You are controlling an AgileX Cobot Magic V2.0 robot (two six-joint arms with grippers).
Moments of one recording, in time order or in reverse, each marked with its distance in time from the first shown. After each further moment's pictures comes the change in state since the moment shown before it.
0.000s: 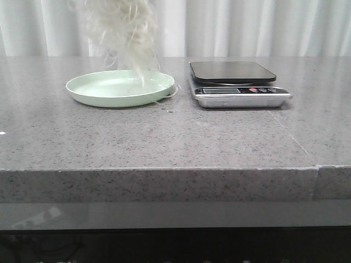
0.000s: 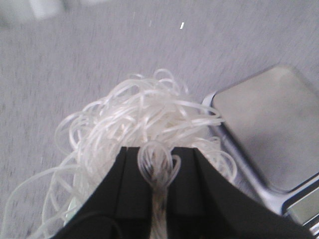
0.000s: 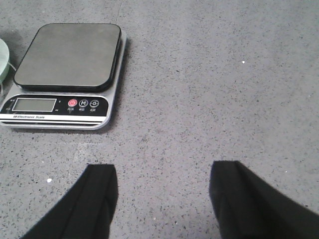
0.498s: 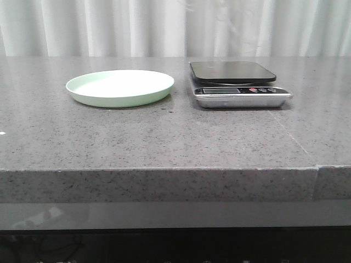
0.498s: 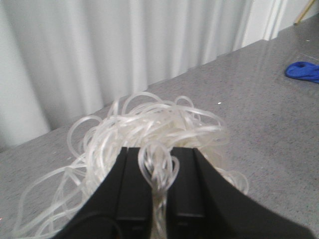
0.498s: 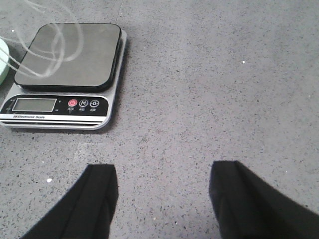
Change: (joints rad) left arm -0.187 0.183 -0.371 -0.002 -0.107 0.000; right arm 0.000 0.000 0.000 0.000 0.000 0.000
